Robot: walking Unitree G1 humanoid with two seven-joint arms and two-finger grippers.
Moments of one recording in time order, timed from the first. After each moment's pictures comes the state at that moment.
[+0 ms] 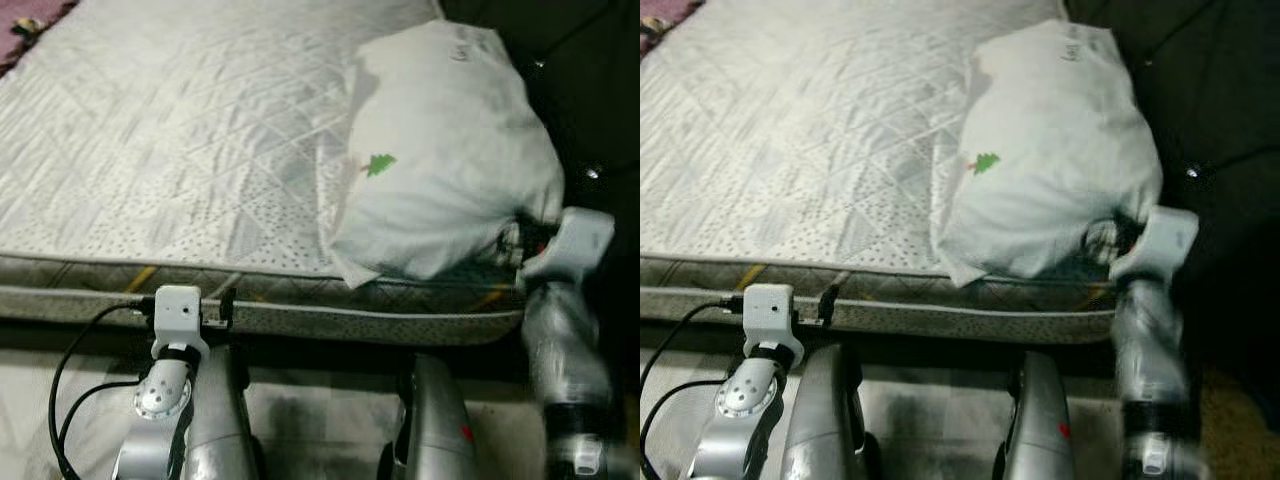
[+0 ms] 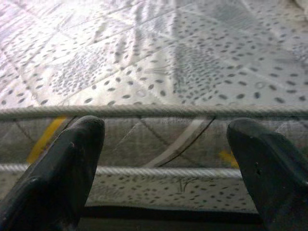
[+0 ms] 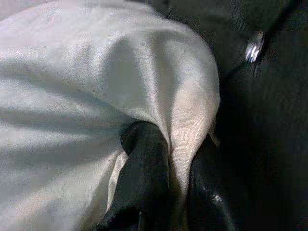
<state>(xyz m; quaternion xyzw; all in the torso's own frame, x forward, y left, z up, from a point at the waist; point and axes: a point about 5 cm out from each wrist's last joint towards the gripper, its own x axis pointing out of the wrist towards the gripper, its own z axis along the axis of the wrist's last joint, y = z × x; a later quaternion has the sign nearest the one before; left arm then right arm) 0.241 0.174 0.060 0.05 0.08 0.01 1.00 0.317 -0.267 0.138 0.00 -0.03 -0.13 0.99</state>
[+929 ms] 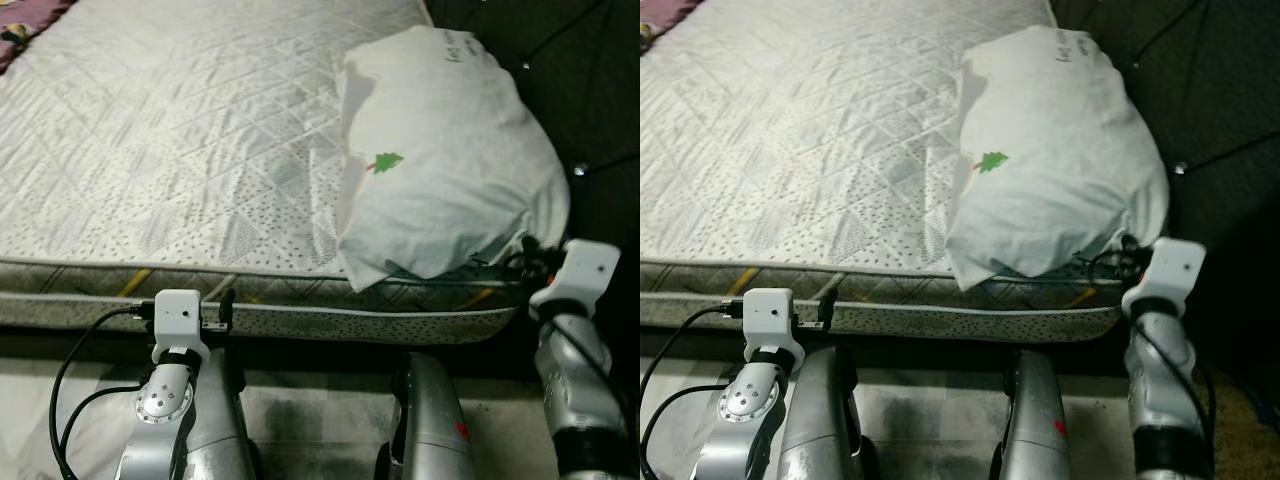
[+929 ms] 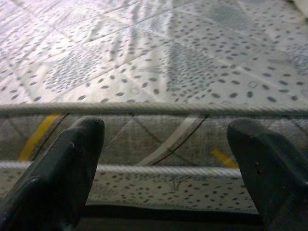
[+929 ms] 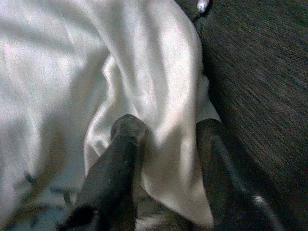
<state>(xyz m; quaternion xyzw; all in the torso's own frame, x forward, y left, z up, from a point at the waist) 0.237 0.172 0.056 0.04 0.09 0.02 1.00 0.275 -0.274 0.098 -0.04 0.00 -0.15 0.99</state>
